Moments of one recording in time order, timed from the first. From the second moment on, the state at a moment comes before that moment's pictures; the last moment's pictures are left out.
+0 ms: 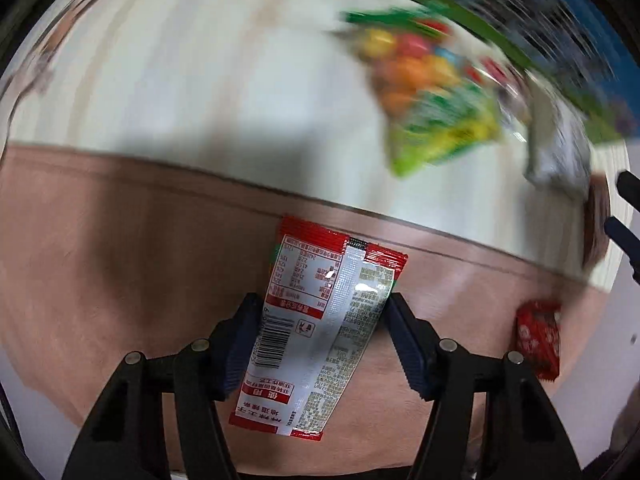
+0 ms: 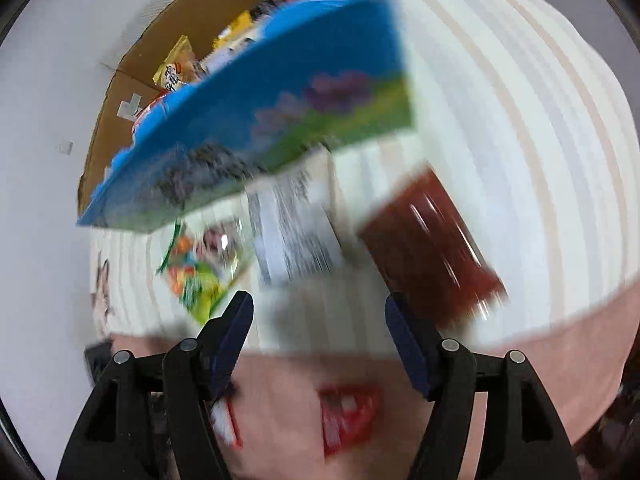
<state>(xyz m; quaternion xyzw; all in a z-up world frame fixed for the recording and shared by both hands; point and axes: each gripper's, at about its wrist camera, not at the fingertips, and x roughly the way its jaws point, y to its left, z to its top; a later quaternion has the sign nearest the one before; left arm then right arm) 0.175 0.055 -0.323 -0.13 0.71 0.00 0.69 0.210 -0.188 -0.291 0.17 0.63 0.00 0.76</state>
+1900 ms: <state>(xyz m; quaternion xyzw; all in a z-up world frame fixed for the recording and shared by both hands) 0.157 0.032 -0.161 -0.10 0.63 -0.07 0.77 0.135 -0.142 -0.254 0.17 0.62 0.09 0.76</state>
